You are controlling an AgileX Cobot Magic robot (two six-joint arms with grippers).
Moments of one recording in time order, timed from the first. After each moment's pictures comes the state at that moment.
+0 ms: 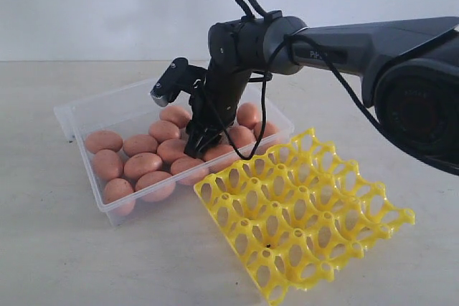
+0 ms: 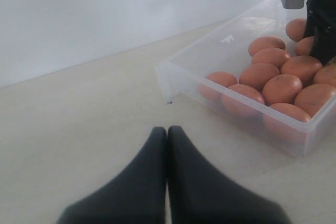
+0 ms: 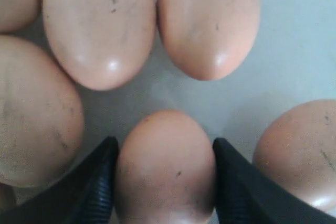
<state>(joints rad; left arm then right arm) -0.09 0.00 0.00 0.10 0.31 0.13 0.62 2.39 -1.94 0.11 0.80 -0.64</state>
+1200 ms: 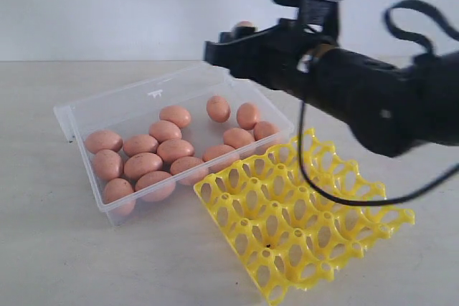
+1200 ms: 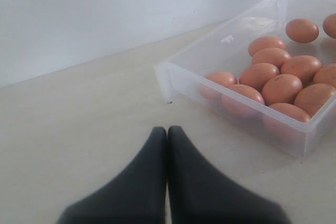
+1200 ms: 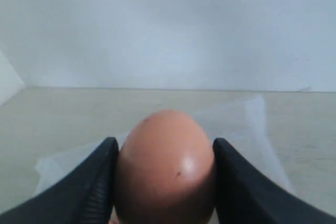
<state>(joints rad) -0.09 0.00 0.00 0.10 0.31 0.13 0.66 1.63 -0.86 0.26 -0.51 0.14</state>
